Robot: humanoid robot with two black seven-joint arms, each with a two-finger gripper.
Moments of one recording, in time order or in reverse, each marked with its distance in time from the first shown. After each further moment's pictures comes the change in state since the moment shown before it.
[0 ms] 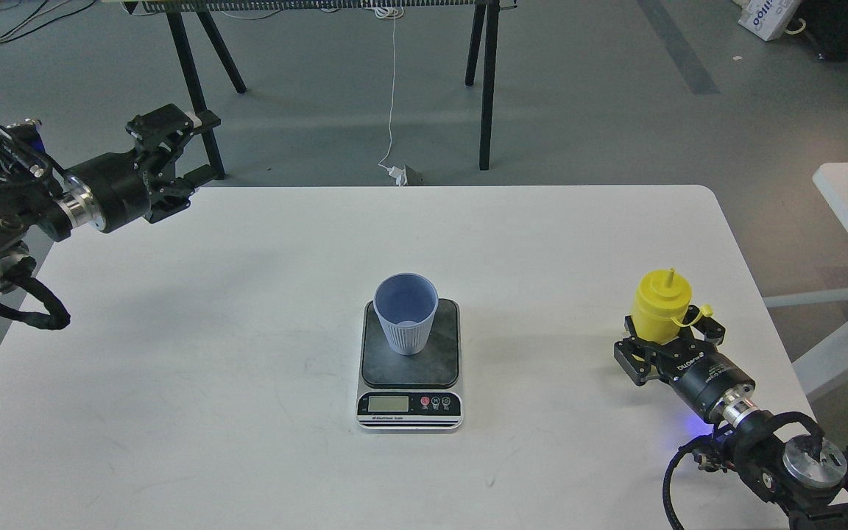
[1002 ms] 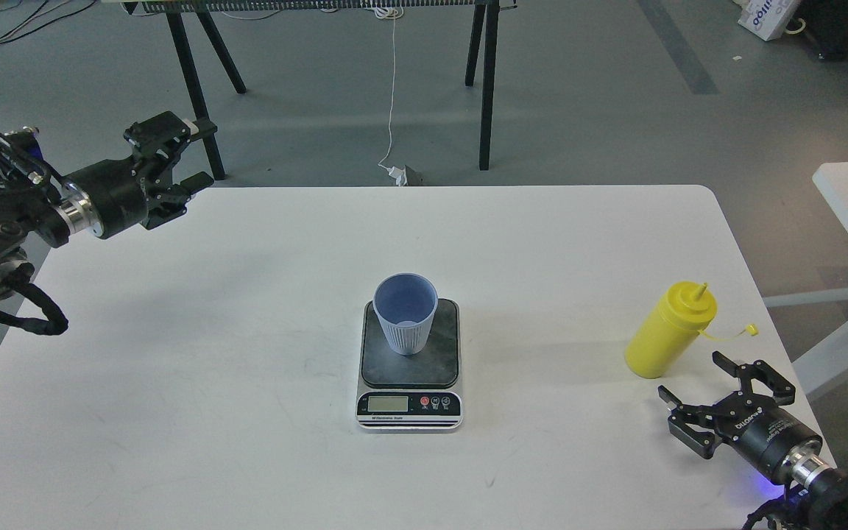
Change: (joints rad) left arm 0.014 -0.002 0.001 0.013 0.002 0.000 0.000; right arm -0.224 -0.200 0.002 0.159 -0.007 0.000 -0.008
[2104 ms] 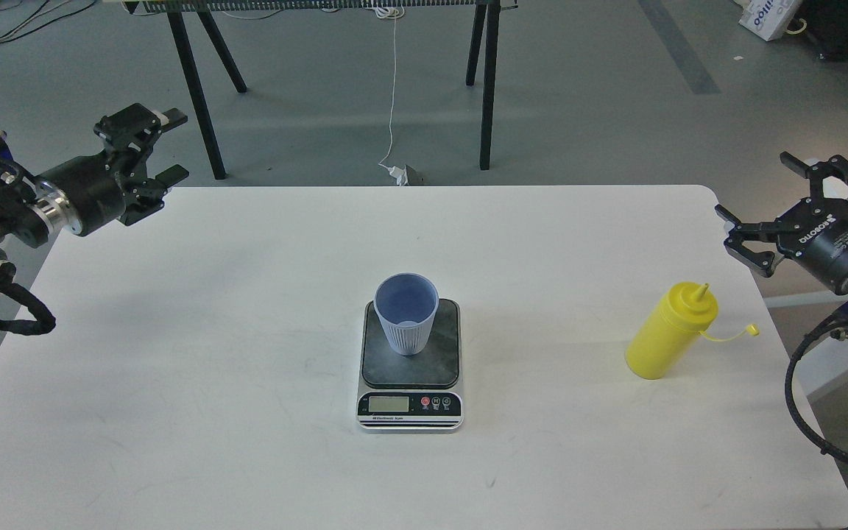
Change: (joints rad) left arm 0.023 0.006 -0.044 0.068 -0.044 0.000 0.000; right arm 0.502 -0.125 -0.014 -0.104 -0.125 0.000 0.011
